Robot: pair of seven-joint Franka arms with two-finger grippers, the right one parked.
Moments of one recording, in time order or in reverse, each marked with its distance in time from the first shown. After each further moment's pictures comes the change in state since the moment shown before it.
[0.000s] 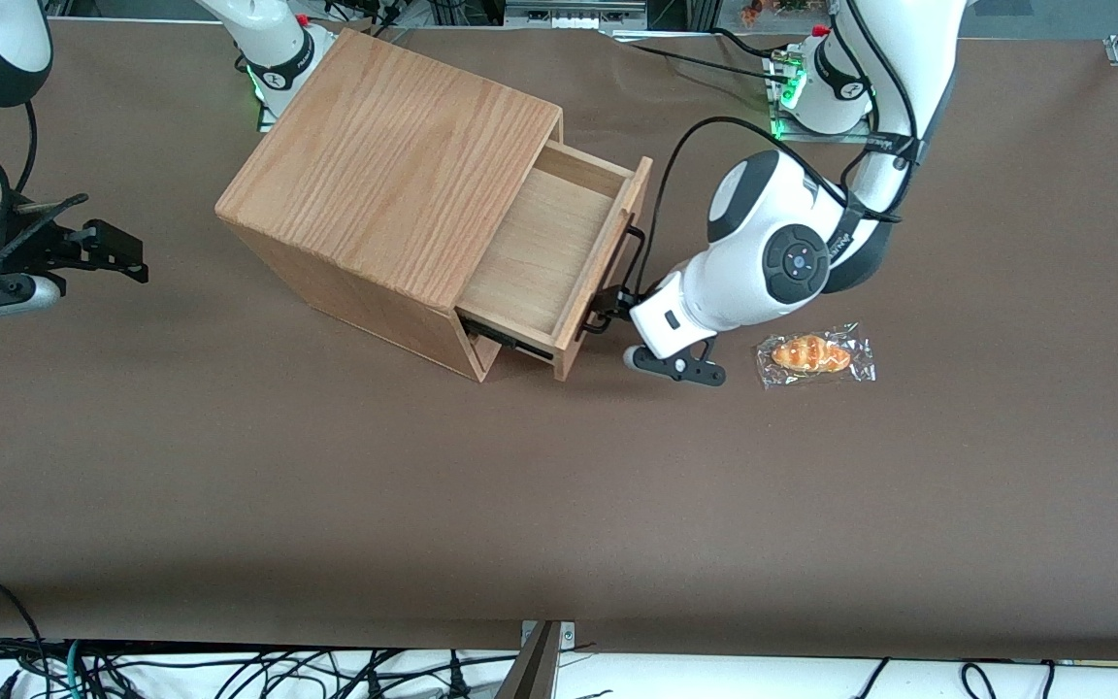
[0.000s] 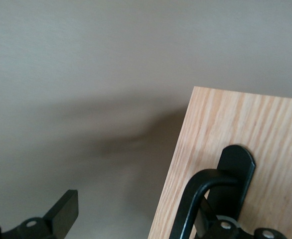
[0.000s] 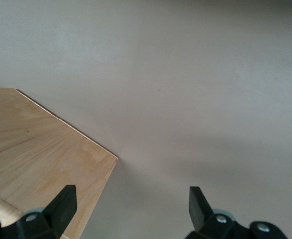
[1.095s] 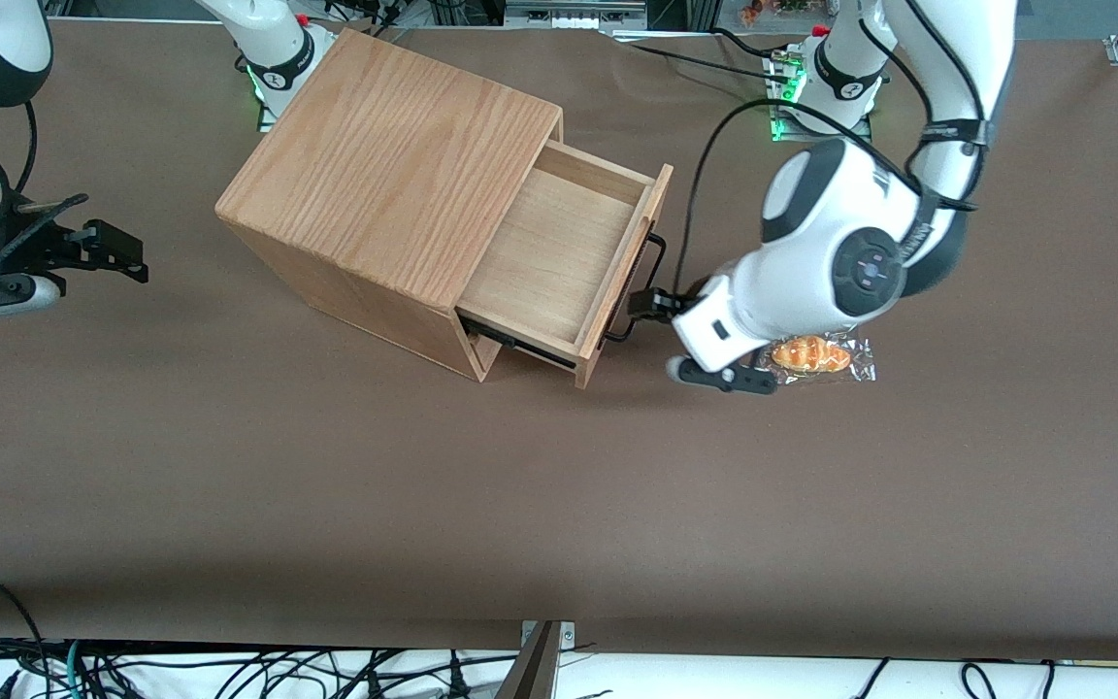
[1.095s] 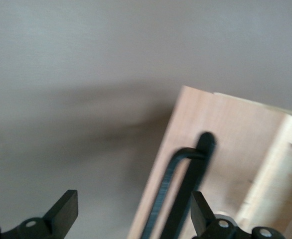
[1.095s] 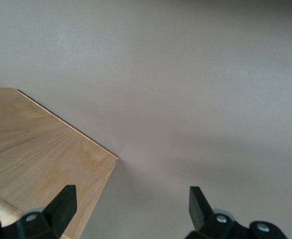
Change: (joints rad) arm 0.086 -0.001 0.010 0.163 0.007 -0.242 -0.064
